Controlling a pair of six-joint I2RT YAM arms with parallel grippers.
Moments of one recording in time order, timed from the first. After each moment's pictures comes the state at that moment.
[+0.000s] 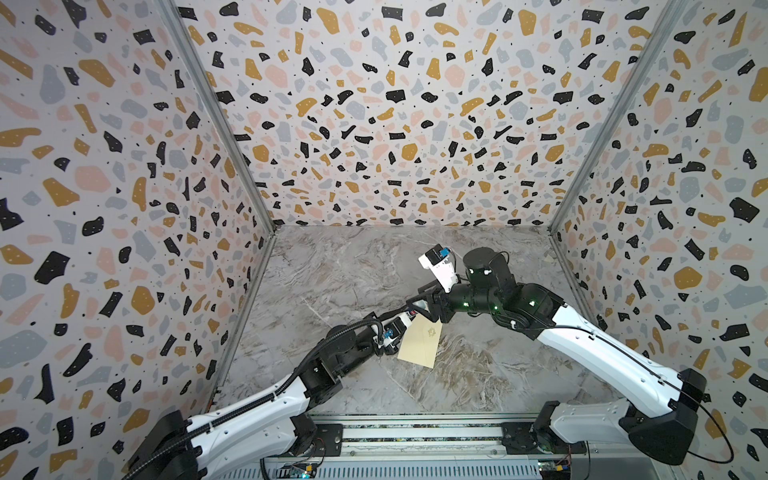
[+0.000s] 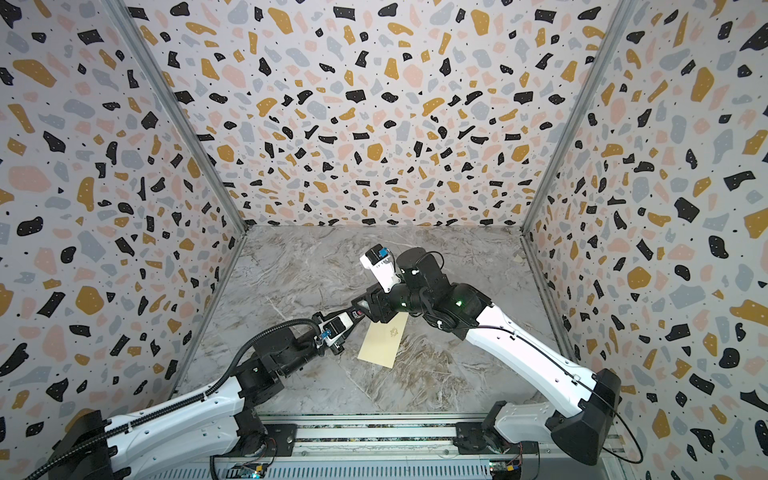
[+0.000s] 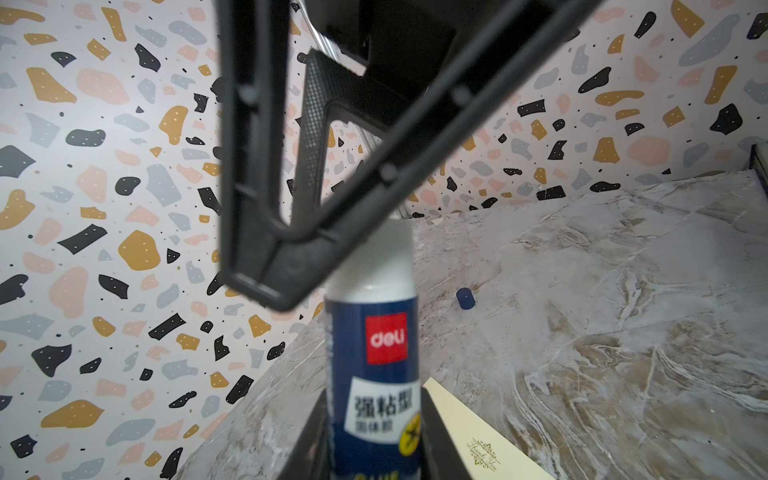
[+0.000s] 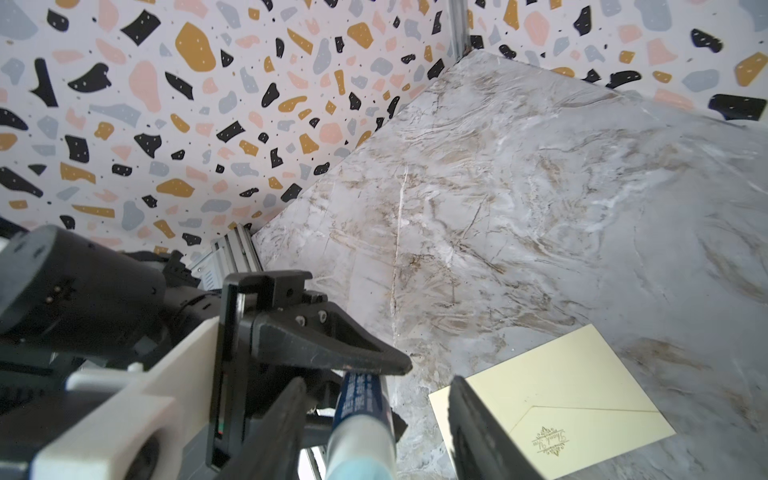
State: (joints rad) left arm -0.87 0.90 0.41 0.50 0.03 0.45; right arm 0.86 1.27 1.34 -0.55 -0.30 0.23
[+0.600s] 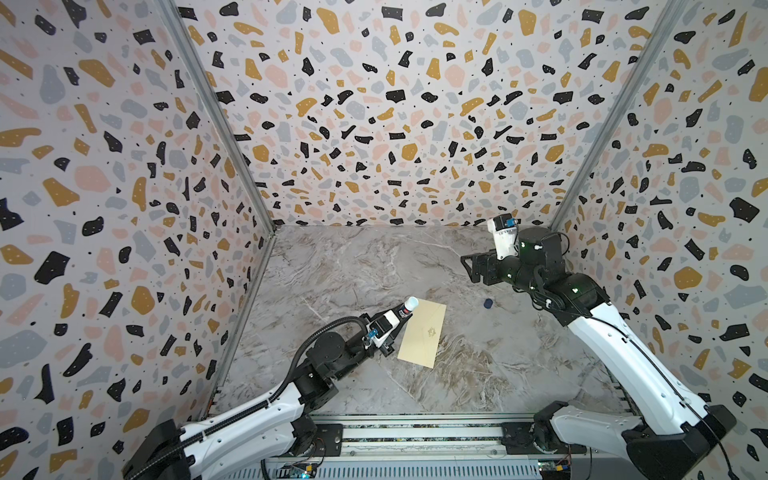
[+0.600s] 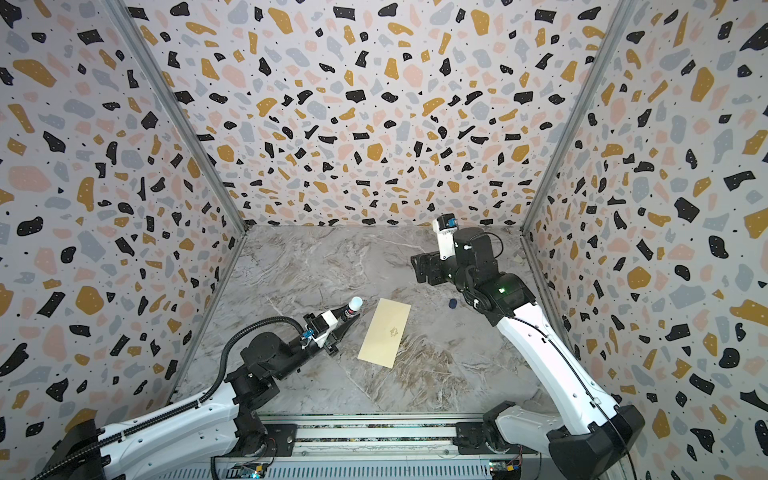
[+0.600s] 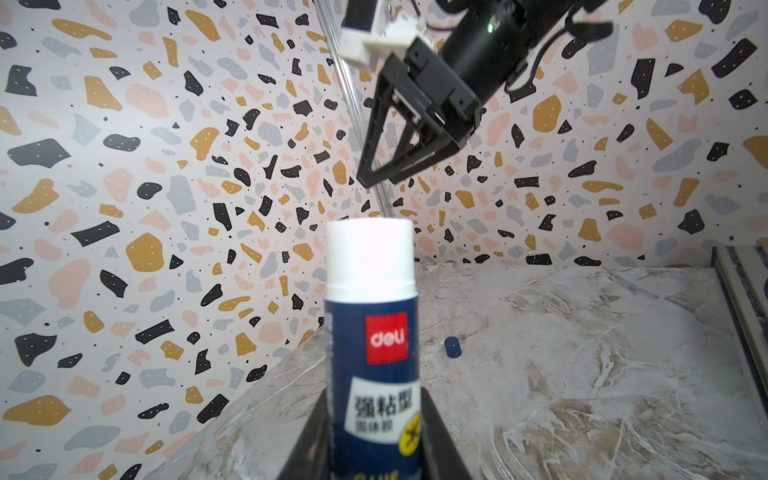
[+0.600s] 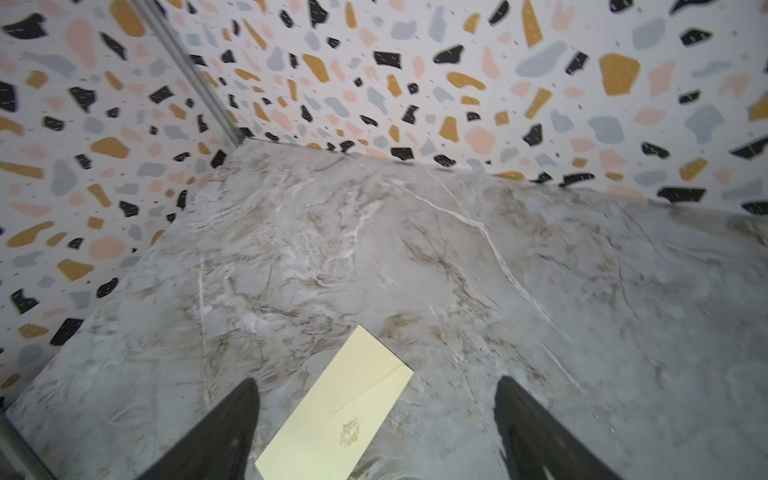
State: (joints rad) left arm -0.87 0.82 0.36 0.61 0.05 0.28; right arm 0.45 1.20 1.31 -0.62 -0.04 0.19
